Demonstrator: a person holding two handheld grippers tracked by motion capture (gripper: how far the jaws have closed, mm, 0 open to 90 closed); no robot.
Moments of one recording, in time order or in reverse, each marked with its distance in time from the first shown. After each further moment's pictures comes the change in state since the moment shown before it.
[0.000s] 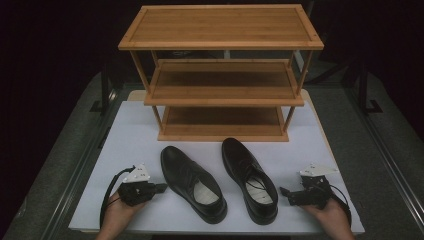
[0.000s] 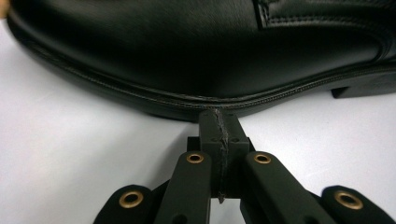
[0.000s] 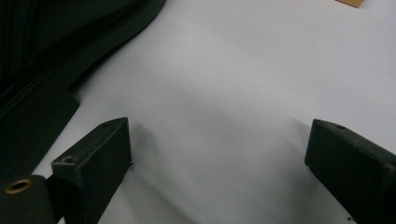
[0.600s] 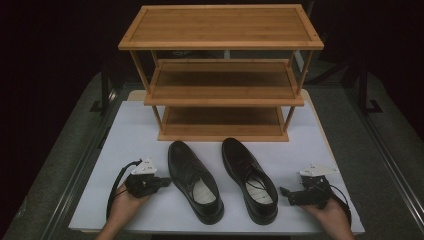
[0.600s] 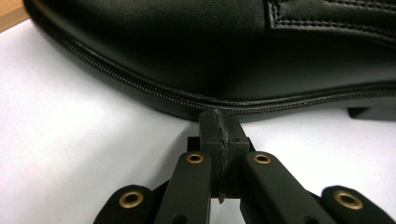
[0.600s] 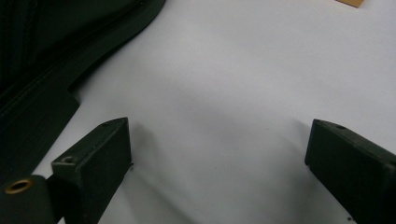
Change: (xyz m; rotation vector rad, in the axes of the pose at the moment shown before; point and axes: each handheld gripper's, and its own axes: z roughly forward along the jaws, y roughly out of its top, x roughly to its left) left arm 0.015 0.015 0.016 0.008 0.004 0.006; right arm 0.000 0.000 0.000 0.000 0.000 0.001
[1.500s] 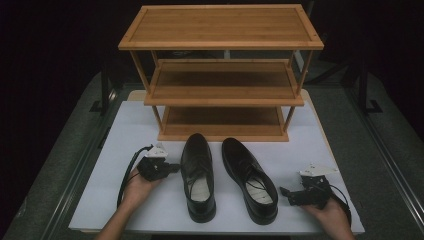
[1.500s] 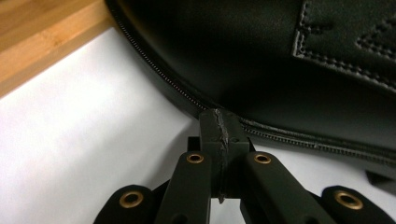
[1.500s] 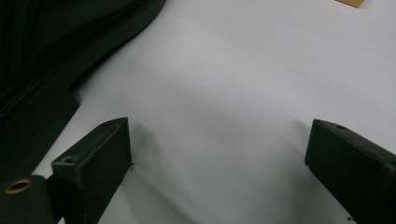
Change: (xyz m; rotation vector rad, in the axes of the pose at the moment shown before) left arm 0.022 0.035 0.030 0.003 0.014 0.002; right arm 0.000 0.000 0.000 0.001 0.000 -0.002
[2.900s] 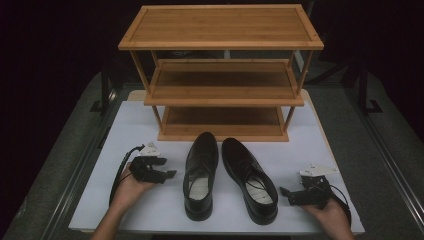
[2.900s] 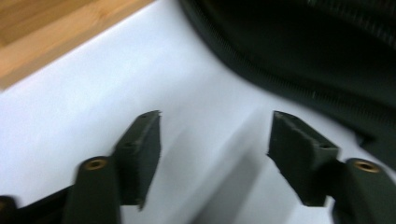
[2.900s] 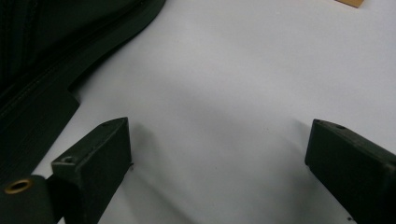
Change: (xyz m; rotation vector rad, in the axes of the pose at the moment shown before) left arm 0.004 -0.013 -0.024 0.048 0.077 -0.058; right arm 0.000 0.000 0.000 0.000 -0.001 0.001
